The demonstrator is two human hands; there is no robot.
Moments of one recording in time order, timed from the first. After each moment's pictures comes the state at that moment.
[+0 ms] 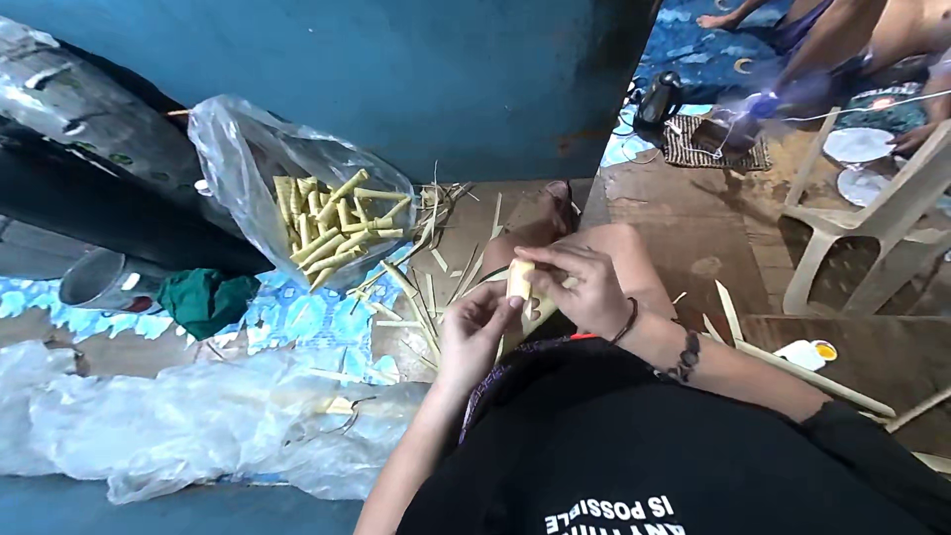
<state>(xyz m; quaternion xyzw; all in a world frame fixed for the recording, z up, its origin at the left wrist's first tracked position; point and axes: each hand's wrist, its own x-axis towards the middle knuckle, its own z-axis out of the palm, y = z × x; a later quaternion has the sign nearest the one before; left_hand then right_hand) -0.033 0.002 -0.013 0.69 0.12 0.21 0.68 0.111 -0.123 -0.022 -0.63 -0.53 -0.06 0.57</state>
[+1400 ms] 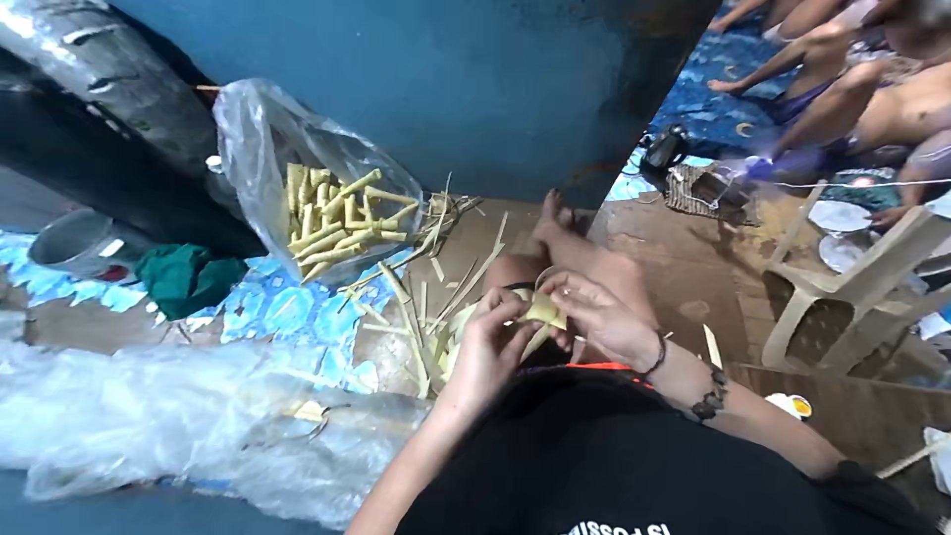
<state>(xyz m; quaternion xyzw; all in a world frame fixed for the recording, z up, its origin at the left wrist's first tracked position) -0.024 0.003 -0.016 0.79 0.10 0.22 0.56 0.121 -0.139 0.002 -0.57 -0.26 0.48 0.62</state>
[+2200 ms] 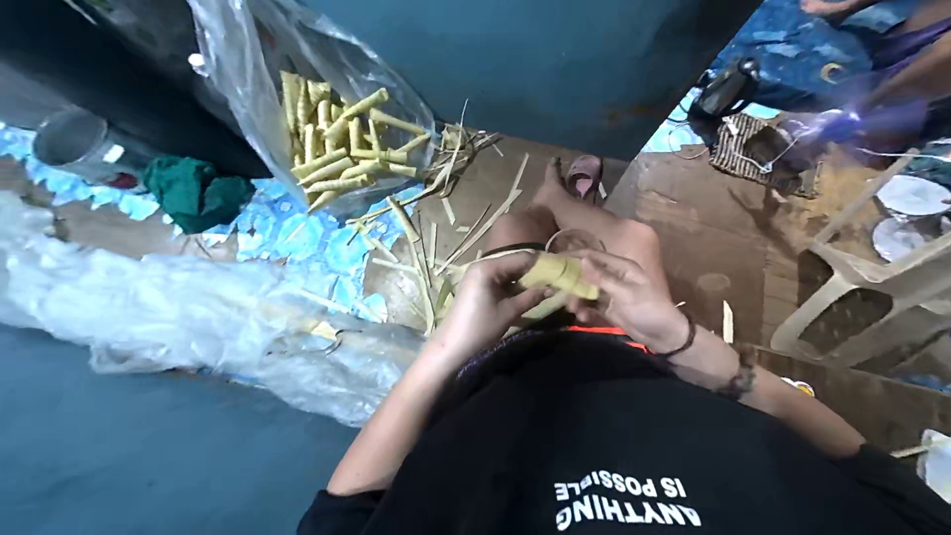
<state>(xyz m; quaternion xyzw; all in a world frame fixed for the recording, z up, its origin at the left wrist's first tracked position) -0.023 0.026 -0.017 0.79 0.12 0.13 0.59 0.130 -0.145 -0.026 -0.57 -0.28 0.48 0.60</state>
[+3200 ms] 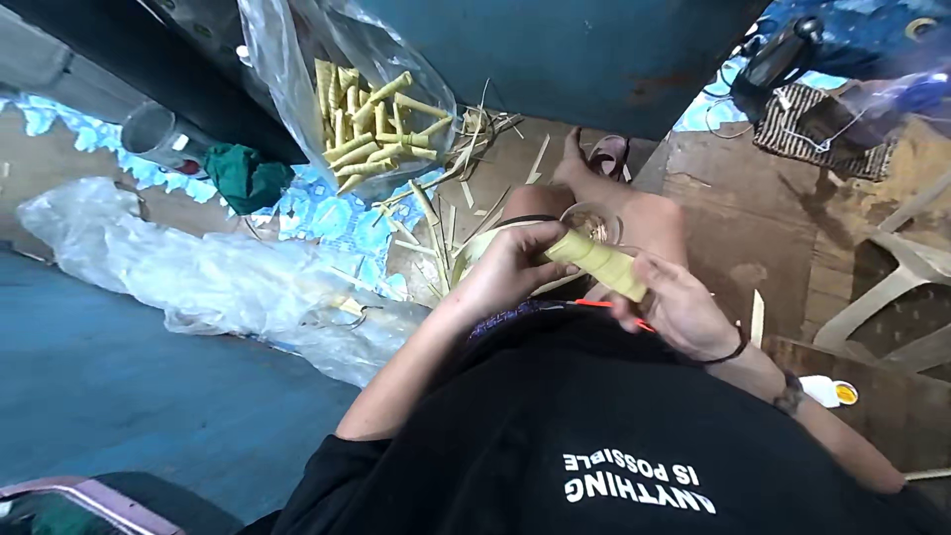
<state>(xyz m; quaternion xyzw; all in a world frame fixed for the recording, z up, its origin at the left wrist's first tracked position) -0.003 0.002 -0.009 0.78 0.05 0.08 0.61 0.133 -0.213 -0.043 -0.53 -0.26 0.48 0.65</state>
